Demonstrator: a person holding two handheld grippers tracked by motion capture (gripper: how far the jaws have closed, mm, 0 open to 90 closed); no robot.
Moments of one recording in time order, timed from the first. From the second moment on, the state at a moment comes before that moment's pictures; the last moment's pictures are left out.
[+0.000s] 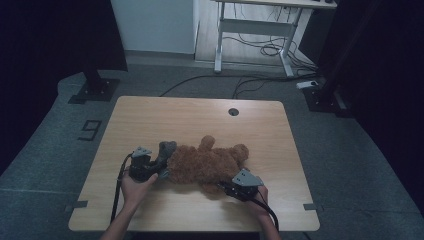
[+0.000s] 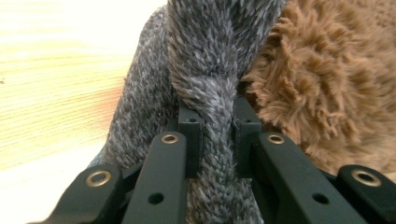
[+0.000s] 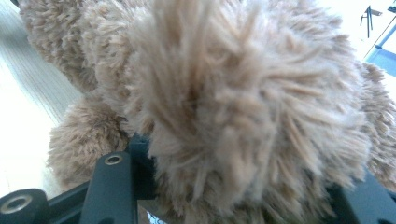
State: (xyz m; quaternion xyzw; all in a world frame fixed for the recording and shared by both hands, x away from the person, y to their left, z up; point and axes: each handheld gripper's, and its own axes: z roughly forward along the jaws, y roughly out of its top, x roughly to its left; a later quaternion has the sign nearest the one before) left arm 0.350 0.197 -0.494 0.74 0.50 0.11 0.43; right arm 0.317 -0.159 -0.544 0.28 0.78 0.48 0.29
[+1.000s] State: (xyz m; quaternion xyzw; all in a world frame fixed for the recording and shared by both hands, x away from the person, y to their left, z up) left arm 0.352 0.009 -0.454 0.82 0.35 0.06 0.45; right arm 0.317 -0.161 -0.545 0.28 0.78 0.48 0.28
